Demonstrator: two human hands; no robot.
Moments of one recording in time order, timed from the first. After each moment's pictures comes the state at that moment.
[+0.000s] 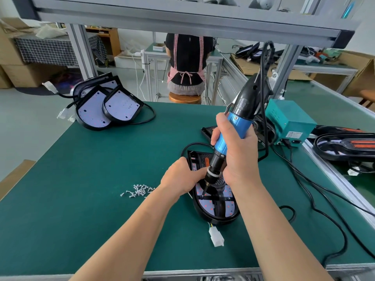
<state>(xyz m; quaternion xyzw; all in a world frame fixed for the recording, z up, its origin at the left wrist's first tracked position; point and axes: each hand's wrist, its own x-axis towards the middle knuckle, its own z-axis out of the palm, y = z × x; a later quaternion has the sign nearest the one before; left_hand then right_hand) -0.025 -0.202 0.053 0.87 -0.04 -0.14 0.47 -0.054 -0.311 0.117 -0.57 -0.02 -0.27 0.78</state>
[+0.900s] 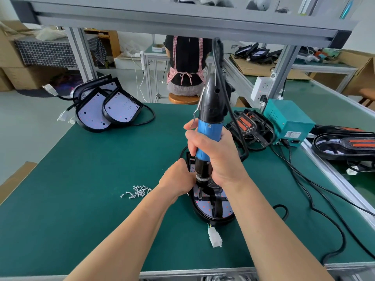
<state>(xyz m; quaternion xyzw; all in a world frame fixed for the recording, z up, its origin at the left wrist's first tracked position) -0.013 -0.198 0.039 0.89 -0.06 -0.14 0.42 -0.053 -0.300 0.117 -0.61 -0.14 -0.12 0.77</state>
